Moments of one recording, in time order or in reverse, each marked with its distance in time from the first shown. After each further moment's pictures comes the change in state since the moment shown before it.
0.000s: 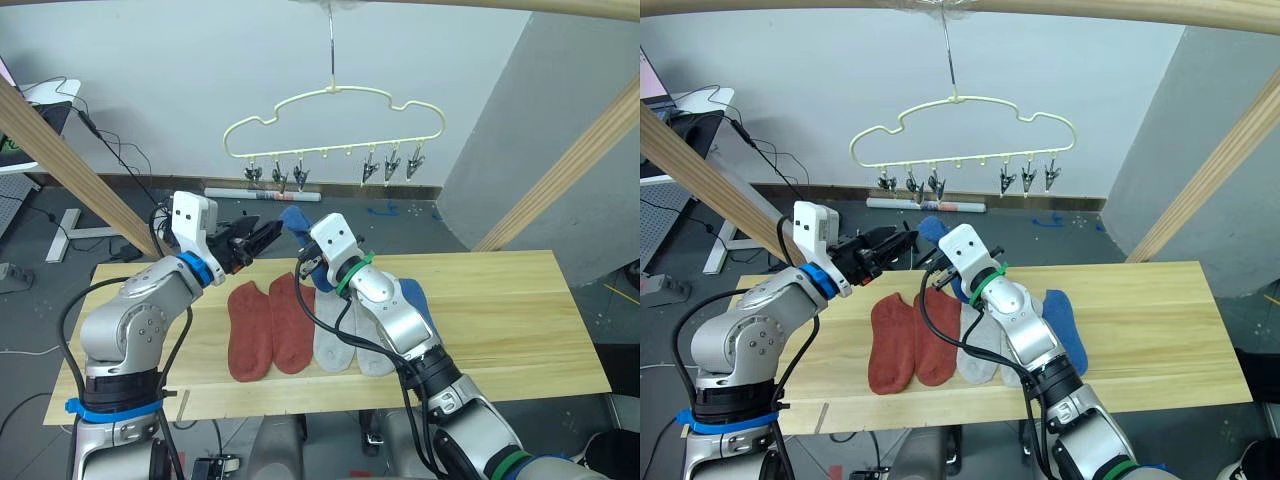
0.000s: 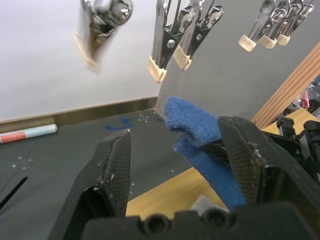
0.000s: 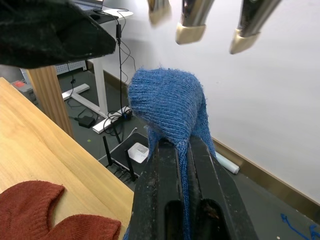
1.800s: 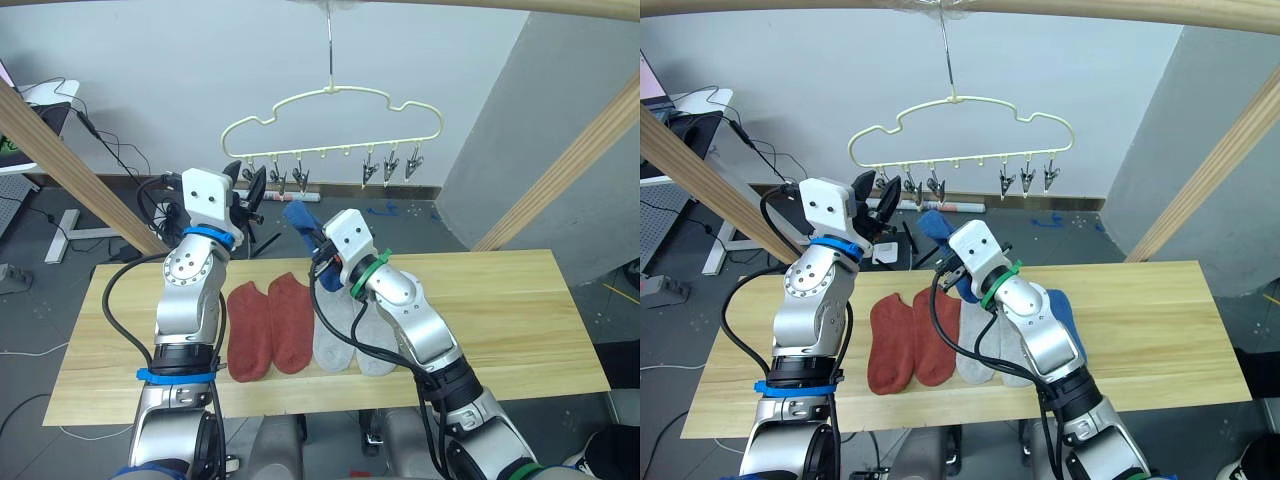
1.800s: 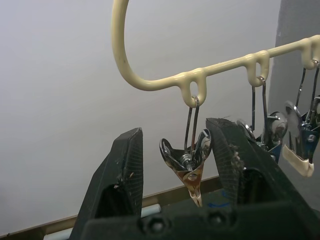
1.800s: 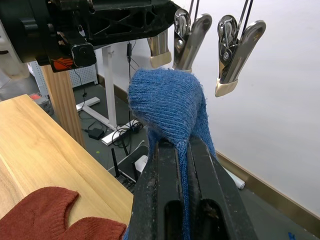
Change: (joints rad) left arm -0.140 -0.203 -0.078 0.282 0.448 -0.670 0.172; right arm 0.080 -0.065 -0.008 -0.258 0.045 0.105 0.100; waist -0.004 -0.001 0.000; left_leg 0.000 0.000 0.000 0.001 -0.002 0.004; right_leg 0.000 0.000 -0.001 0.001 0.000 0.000
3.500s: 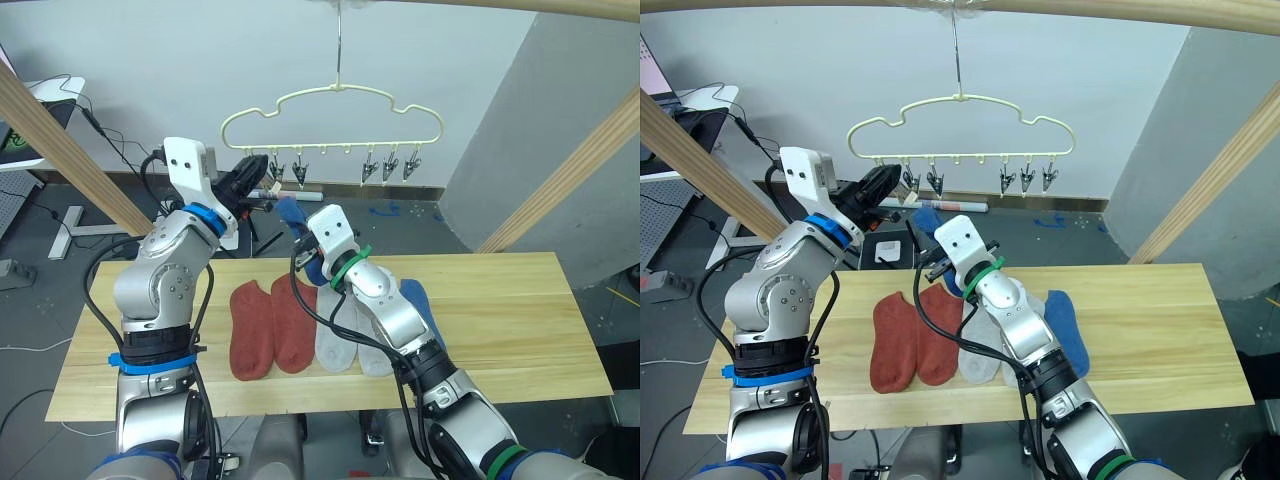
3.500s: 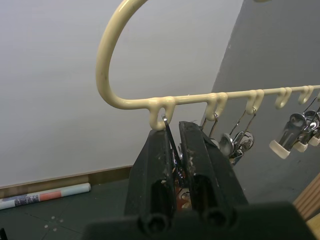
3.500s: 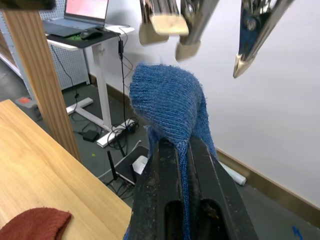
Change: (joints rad) left arm -0.090 0.071 0.090 -0.159 -0.323 0.504 -0.061; right arm -0.117 0.088 0.002 0.293 -0.001 -0.125 -0.128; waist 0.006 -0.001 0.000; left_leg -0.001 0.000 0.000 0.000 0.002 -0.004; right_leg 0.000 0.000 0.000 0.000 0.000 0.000
